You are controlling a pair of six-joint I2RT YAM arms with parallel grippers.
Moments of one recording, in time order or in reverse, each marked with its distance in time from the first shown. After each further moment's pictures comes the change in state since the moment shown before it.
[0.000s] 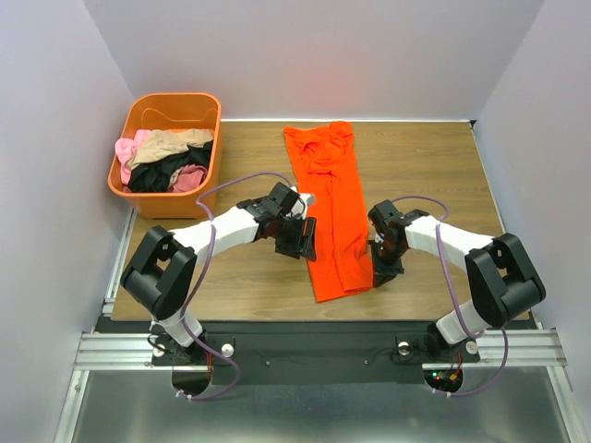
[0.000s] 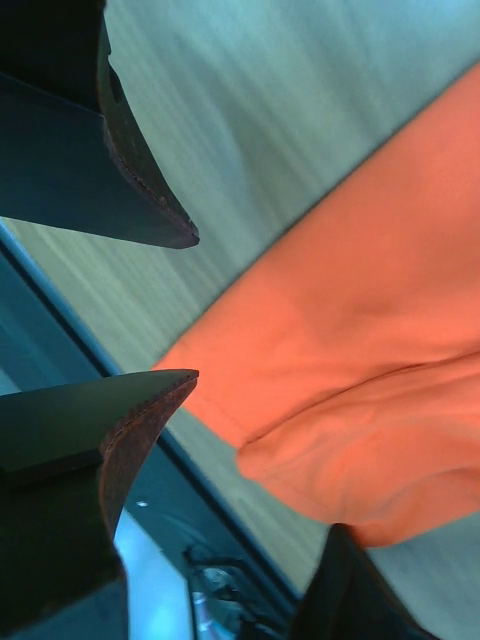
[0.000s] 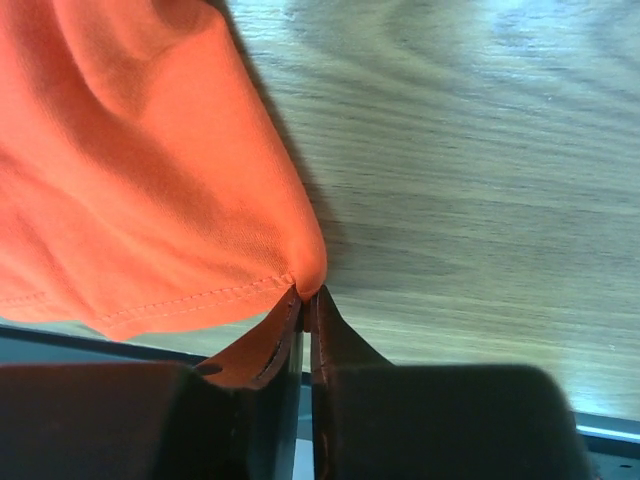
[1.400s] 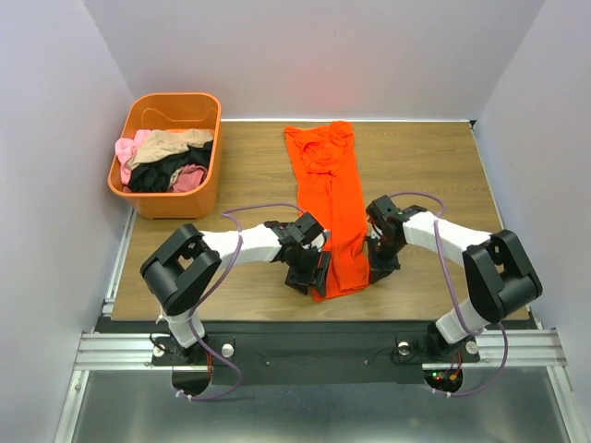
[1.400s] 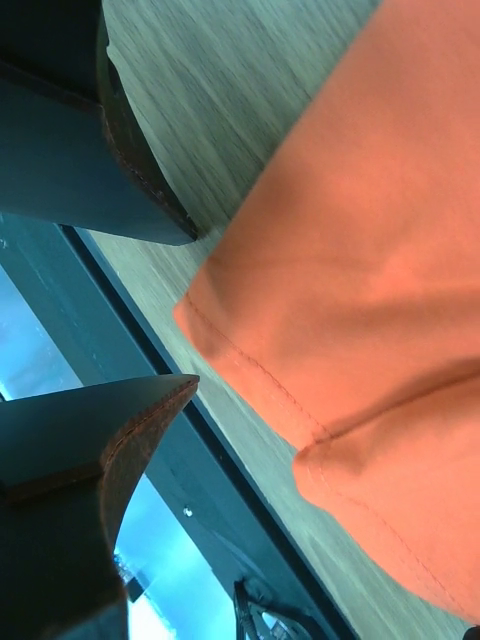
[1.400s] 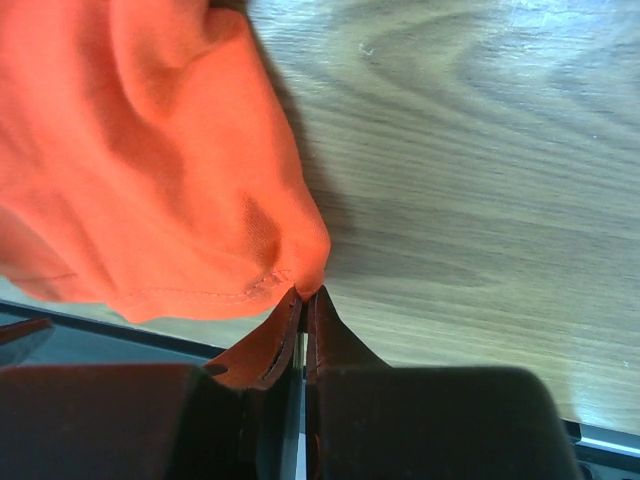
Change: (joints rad) left arm -0.207 0.094 -0.060 -0.032 0.007 -0.167; right arm 0.000 0.035 0.047 -0.002 -0.049 -0.029
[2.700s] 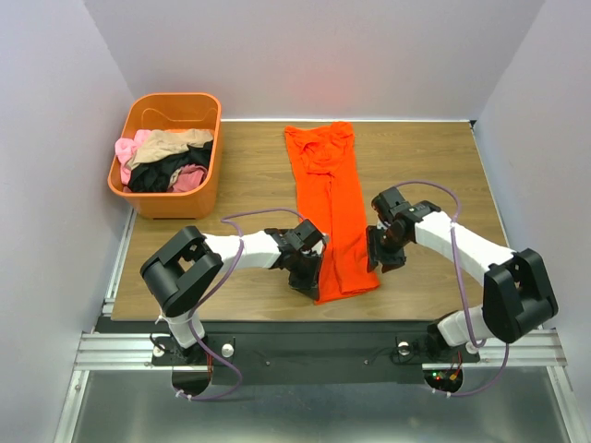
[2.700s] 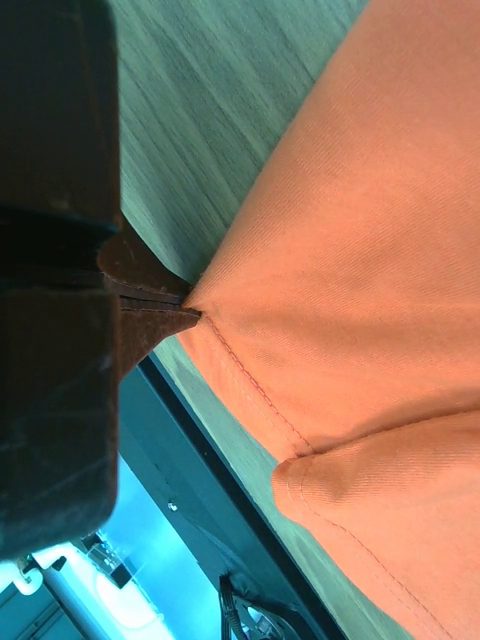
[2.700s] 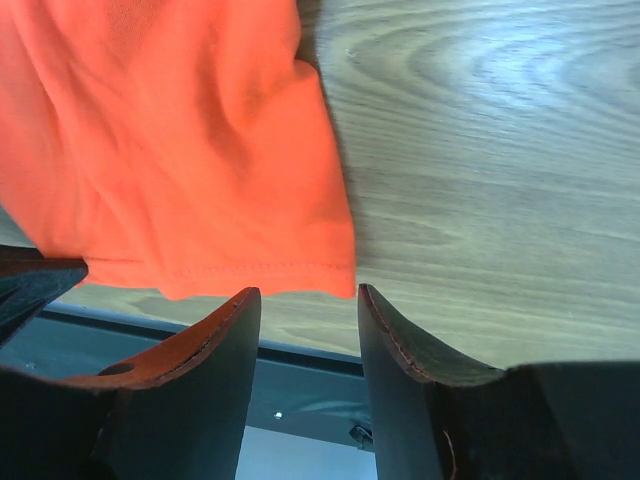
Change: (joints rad) left arm -0.024 0.000 -0.064 0.098 -0.008 -0.069; right arm 0.000 -0.145 0.057 -0.083 0.089 0.011
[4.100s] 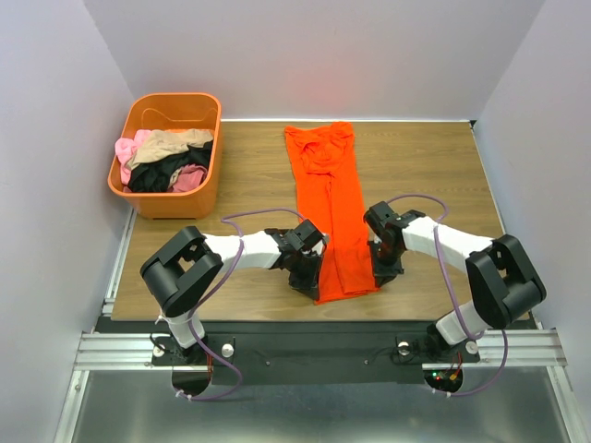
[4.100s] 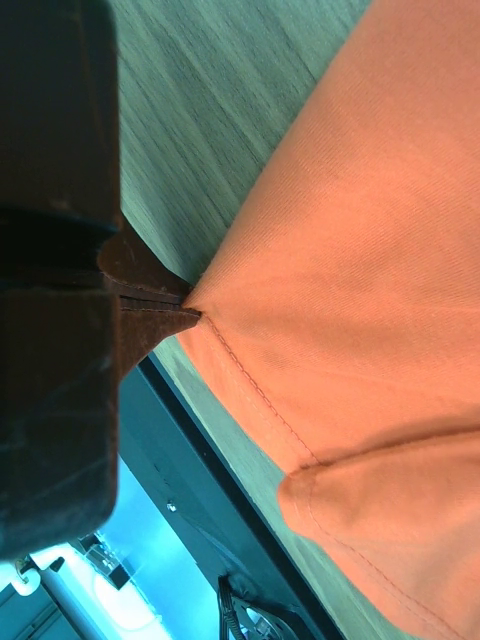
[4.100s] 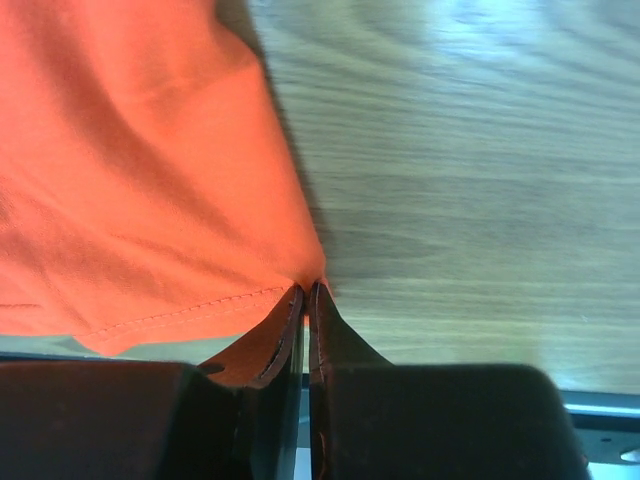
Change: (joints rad) left arm -0.004 -0.001 0.001 -0.003 -0.007 -0.002; right arm 0.046 0.106 -0.091 0.055 0.089 0.048
